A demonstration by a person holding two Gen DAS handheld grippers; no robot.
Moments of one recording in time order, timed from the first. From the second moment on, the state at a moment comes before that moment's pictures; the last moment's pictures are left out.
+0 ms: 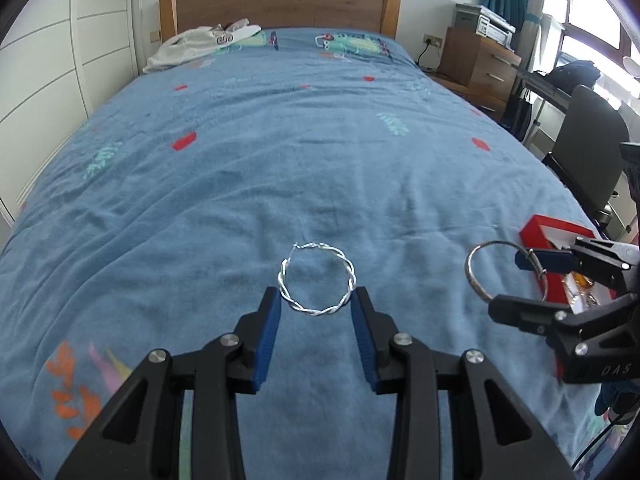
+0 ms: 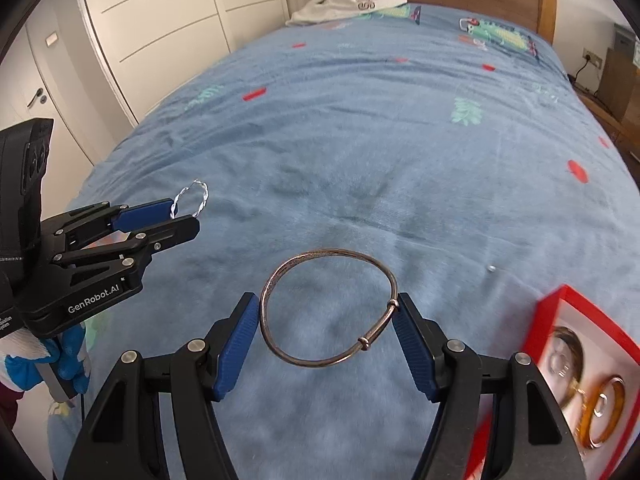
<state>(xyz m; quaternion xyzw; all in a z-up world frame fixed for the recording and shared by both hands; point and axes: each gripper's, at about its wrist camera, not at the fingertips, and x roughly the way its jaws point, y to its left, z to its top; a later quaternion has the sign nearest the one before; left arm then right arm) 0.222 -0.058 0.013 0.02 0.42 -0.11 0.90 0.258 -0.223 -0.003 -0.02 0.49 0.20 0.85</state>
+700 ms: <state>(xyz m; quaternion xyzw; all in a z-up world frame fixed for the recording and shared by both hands) 0.164 -0.189 0.095 0.06 0.36 -0.20 0.91 0.175 -0.356 0.088 0.01 0.41 0.12 0.90</state>
